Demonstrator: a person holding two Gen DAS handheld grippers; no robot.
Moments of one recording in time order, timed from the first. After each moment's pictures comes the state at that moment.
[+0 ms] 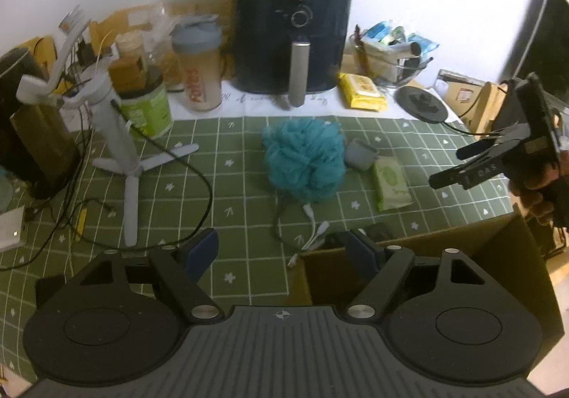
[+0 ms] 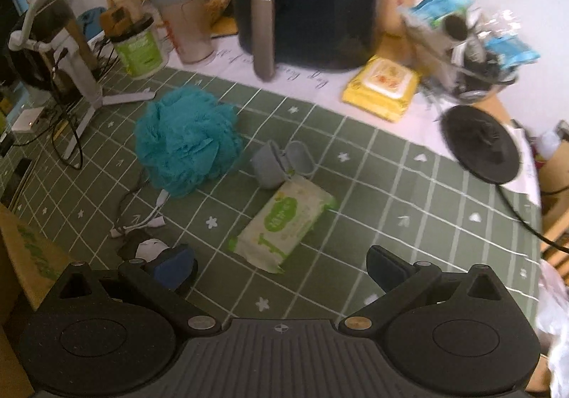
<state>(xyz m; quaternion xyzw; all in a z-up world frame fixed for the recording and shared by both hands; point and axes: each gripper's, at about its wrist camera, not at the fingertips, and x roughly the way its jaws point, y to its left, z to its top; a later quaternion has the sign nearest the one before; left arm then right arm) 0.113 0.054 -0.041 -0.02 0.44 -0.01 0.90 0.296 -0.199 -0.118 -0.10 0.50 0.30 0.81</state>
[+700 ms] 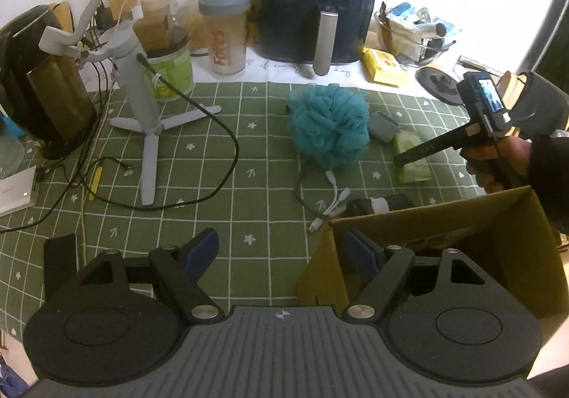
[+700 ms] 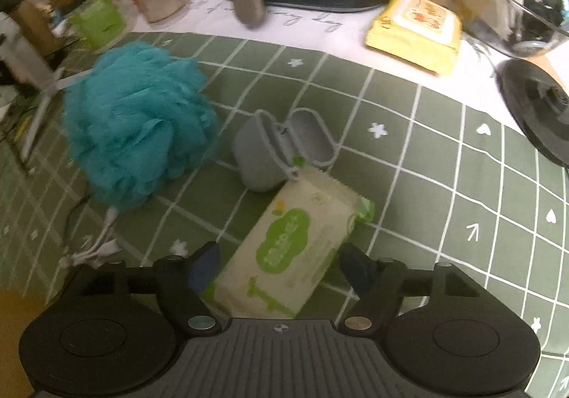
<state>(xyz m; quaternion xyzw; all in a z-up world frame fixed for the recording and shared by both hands) 0.102 0.072 -0.053 -0.04 0.48 0.01 0.88 0.352 -0.152 -0.204 -0.09 0.55 0.27 0.79</state>
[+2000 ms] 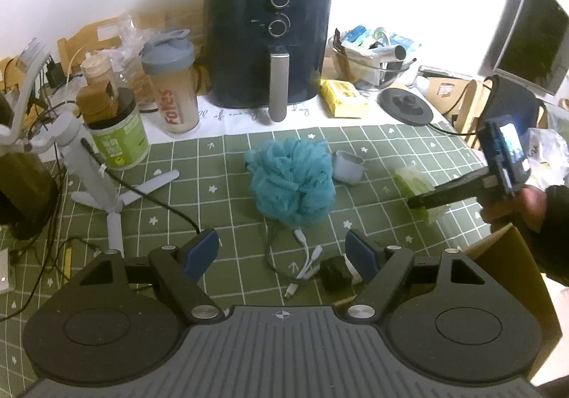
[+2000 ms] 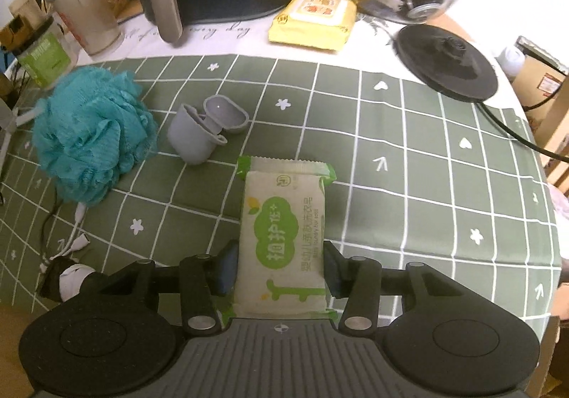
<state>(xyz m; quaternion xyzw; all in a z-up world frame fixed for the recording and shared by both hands) 0.155 0.059 -0.035 0.00 0.44 -0.07 0.90 0.309 -0.211 -0.178 -0.04 0.54 0.17 0.82</state>
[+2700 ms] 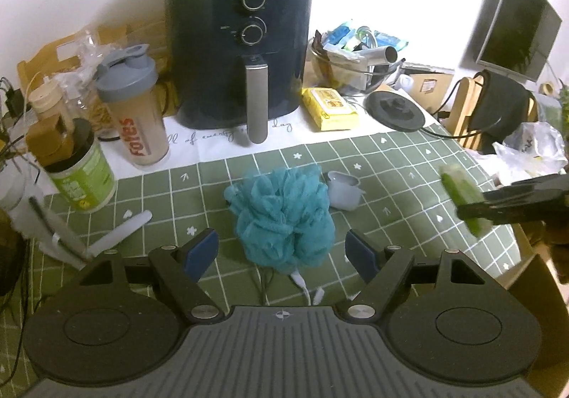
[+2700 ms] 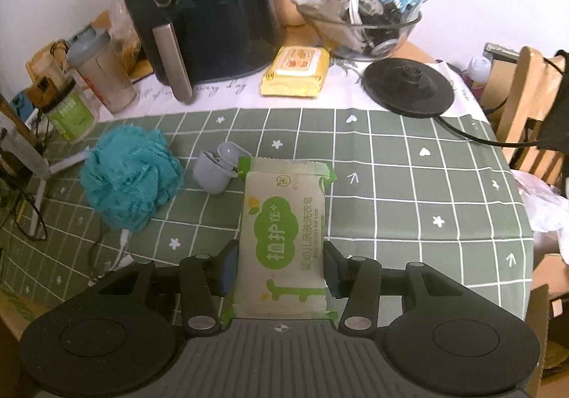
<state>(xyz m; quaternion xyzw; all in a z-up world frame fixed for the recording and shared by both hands) 0.219 0.056 -0.057 0.02 0.43 -0.12 0.90 0.261 -0.244 -0.115 0.02 0.48 0.16 0.86</state>
